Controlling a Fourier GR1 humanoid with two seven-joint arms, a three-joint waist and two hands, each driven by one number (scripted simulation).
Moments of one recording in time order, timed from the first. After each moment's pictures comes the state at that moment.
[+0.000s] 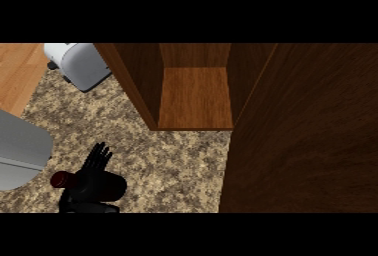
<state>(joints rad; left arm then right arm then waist) -0.12 0.18 0.15 -0.65 0.07 -0.48 -0.74 -0.11 -0.05 0.16 -2.47 -0.07 0.05 0.61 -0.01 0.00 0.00</state>
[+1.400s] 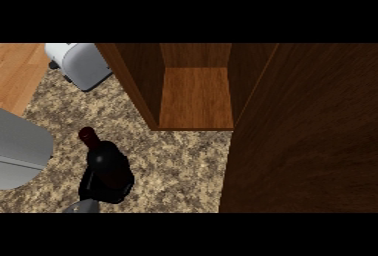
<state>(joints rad) -0.21 0.10 0.16 -0.62 0.19 -0.44 -0.74 -0.08 -0.04 0.11 -2.45 -0.09 0.10 0.57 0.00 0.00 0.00</state>
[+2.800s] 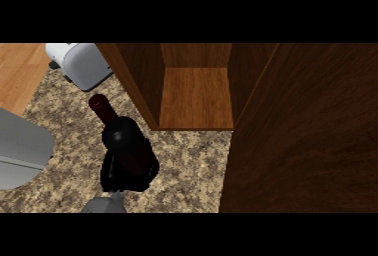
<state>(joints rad) -0.08 0.00 -0.14 -1.18 0.48 -0.08 -0.46 -0.09 -0.04 0.09 -2.45 -0.11 0.12 0.59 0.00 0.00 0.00</state>
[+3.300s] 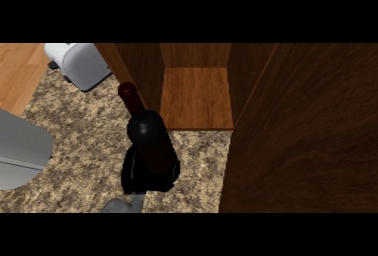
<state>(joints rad) -0.10 0.00 -0.38 -1.25 0.63 0.19 -0.46 -0.09 -0.04 0.09 -2.44 -0.11 0.12 0.59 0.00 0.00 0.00</state>
